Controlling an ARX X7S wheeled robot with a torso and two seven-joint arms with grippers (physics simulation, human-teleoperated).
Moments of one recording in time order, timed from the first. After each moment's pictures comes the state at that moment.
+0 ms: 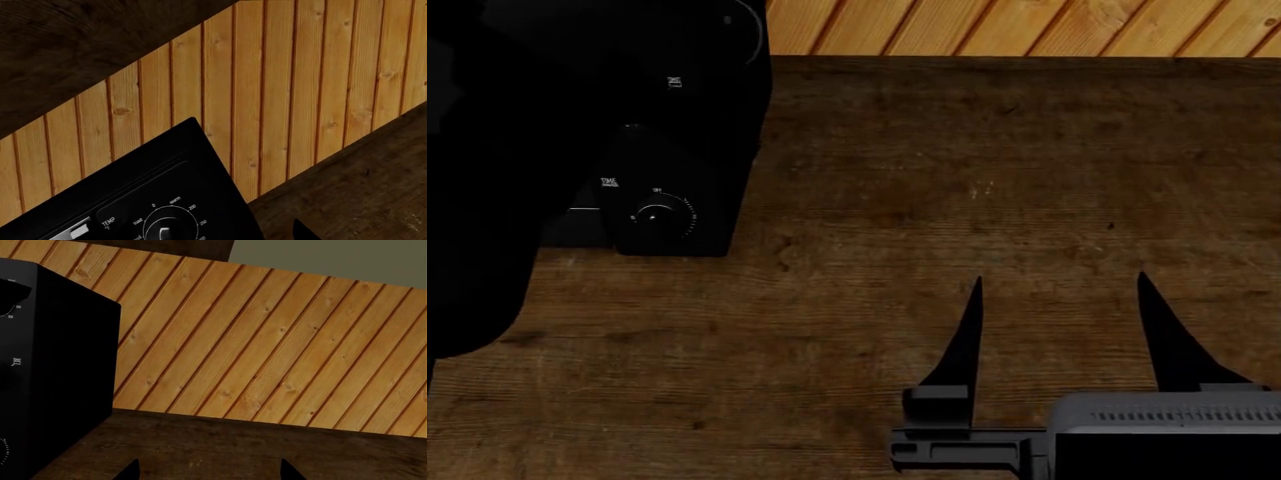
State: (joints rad) left arm -1.32 -0.24 0.61 0.30 -0.56 -1.29 -0.46; right arm 0.19 0.20 -0.06 -0.86 0.10 0.76 0.17
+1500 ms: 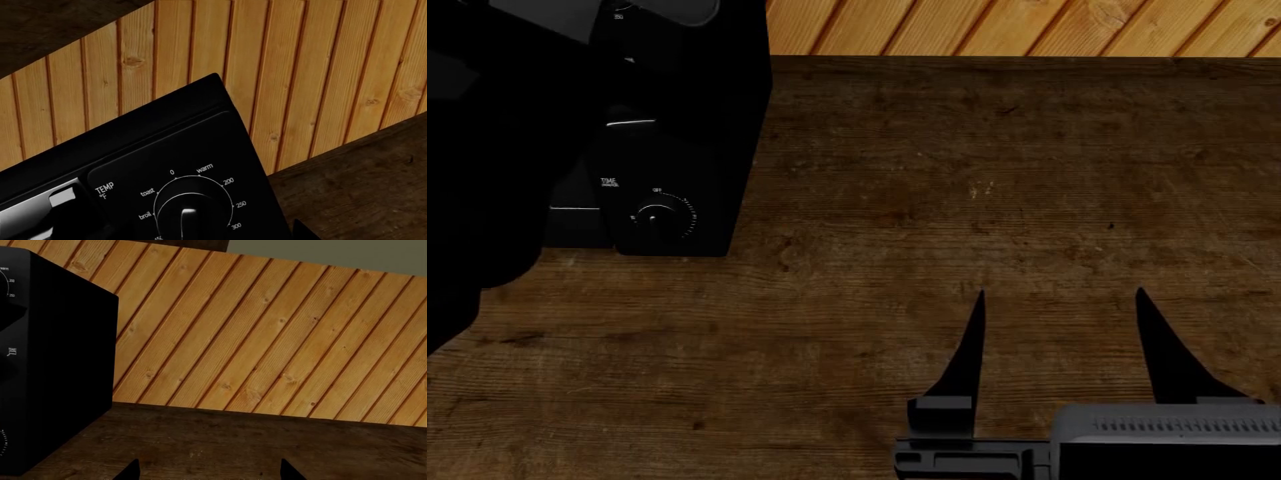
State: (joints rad) left arm -1.32 -0.24 0.62 -0.04 -0.50 -1.06 -0.41; right arm 0.16 0.23 -0.06 -0.82 0.15 0.70 0.20
